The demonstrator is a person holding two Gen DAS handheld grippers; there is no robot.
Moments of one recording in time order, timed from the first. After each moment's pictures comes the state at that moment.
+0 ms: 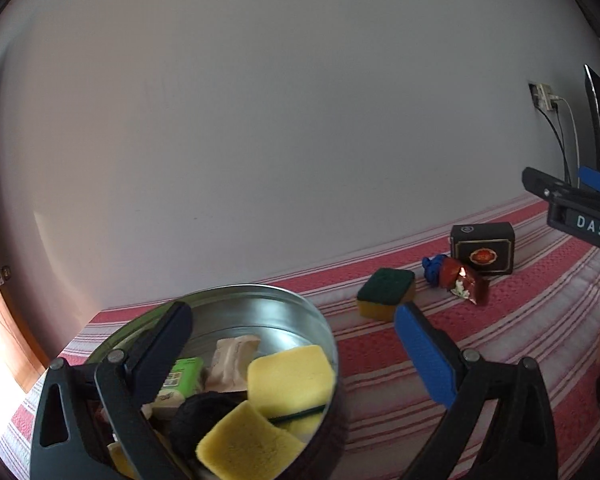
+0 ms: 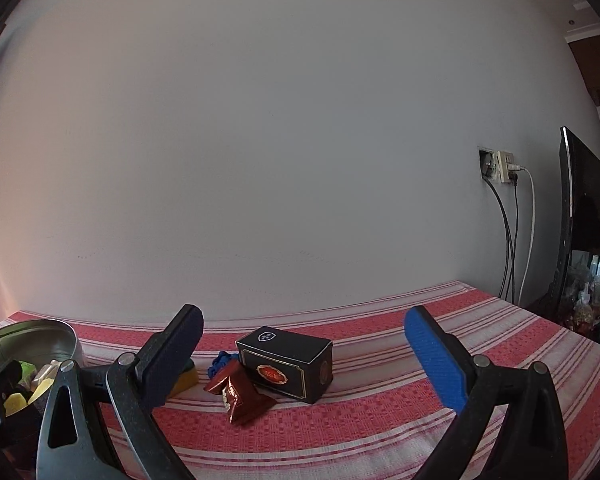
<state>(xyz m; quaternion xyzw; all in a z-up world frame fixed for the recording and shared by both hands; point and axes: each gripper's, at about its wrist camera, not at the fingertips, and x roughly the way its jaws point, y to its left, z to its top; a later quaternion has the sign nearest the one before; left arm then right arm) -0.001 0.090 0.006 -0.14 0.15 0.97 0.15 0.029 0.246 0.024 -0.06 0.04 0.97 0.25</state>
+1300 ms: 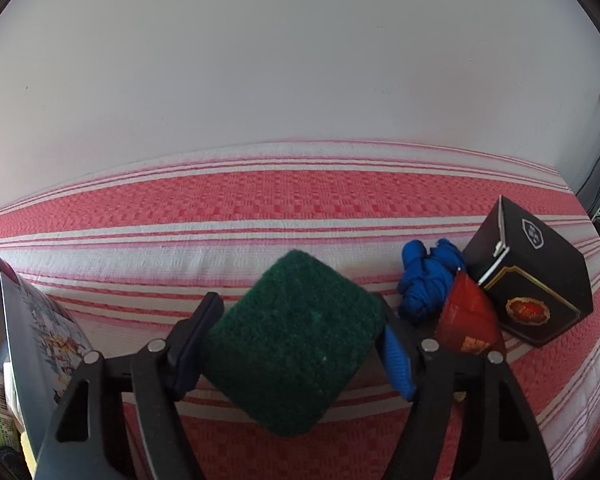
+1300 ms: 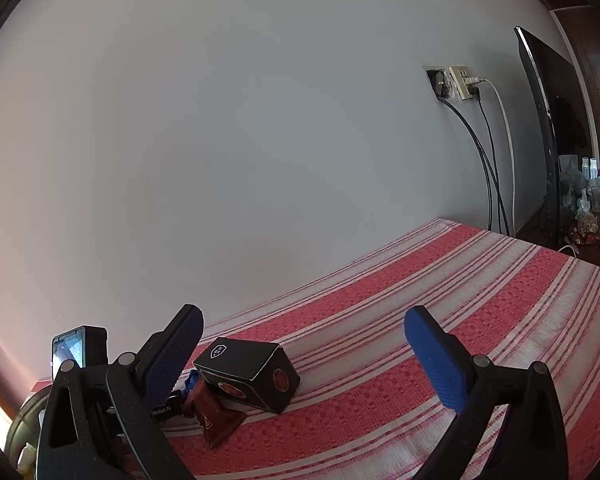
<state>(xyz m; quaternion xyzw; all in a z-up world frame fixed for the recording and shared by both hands) -0.149 0.205 -0.057 -0.43 0.07 0.88 0.18 0.026 0.340 0.013 -0.10 0.20 0.94 0.26</state>
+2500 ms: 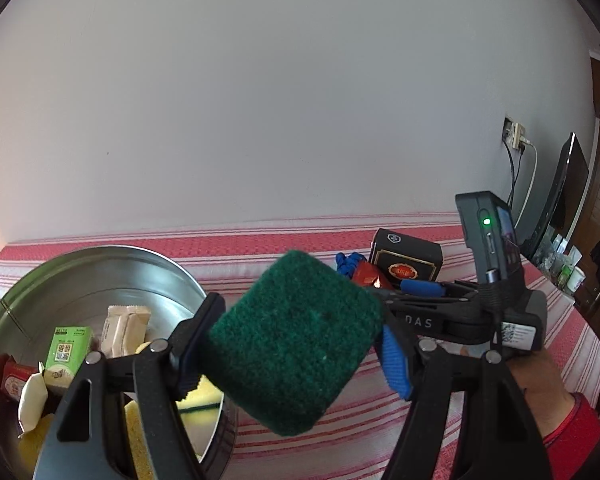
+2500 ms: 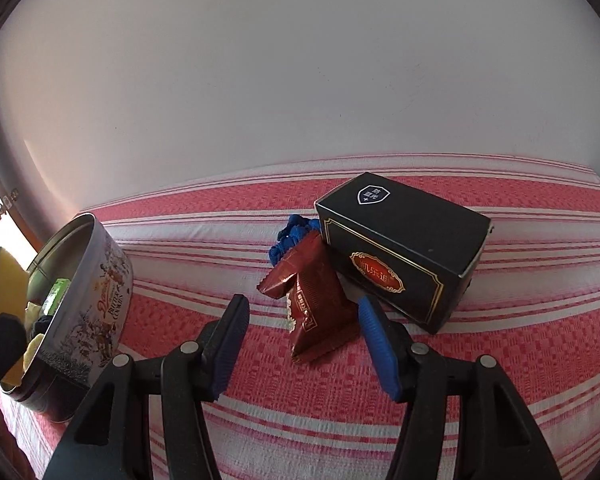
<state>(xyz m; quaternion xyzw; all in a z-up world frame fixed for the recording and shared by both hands) -0.040 0.074 0.012 -0.28 0.02 0.92 0.27 -0.096 0.288 -0.046 -0.36 0.12 0.92 0.04</state>
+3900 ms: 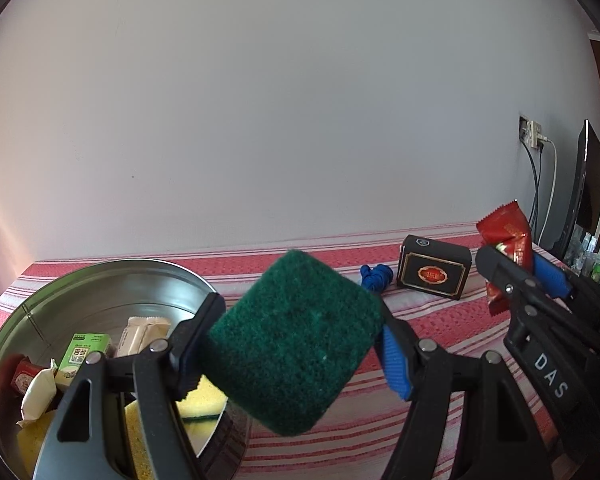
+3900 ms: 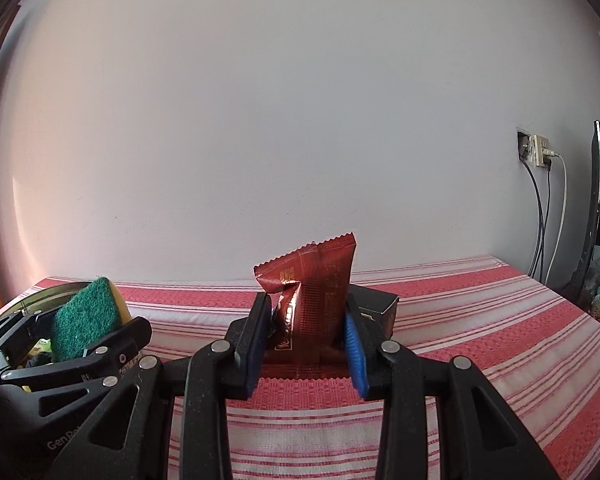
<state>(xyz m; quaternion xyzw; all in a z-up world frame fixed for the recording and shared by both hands) -0.023 0.098 -0.017 -0.20 0.05 0.95 0.22 0.006 0.206 0.007 -0.13 0.04 0.97 0.19</state>
